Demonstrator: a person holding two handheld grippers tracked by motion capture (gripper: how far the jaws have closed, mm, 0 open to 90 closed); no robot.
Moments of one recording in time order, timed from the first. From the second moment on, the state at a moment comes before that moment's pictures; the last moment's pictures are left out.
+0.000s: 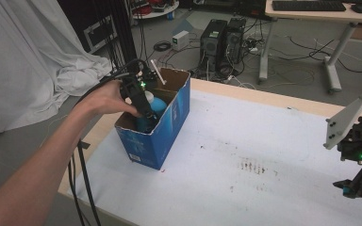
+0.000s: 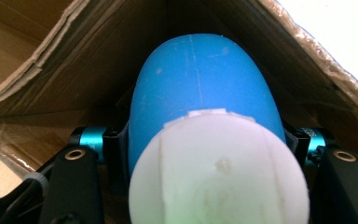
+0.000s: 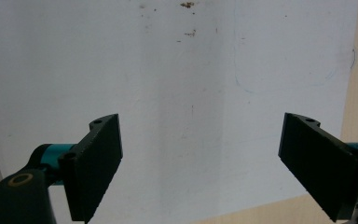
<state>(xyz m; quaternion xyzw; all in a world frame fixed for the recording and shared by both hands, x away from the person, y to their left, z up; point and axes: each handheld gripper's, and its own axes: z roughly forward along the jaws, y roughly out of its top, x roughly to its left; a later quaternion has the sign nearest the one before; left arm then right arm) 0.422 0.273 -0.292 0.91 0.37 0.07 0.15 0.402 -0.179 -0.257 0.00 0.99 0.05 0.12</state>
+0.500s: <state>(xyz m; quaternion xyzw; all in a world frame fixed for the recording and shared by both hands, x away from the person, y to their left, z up) 0.417 0.276 -0.294 0.92 0.37 0.07 0.14 0.401 -0.178 -0.259 0.01 0.99 0.05 0.12</state>
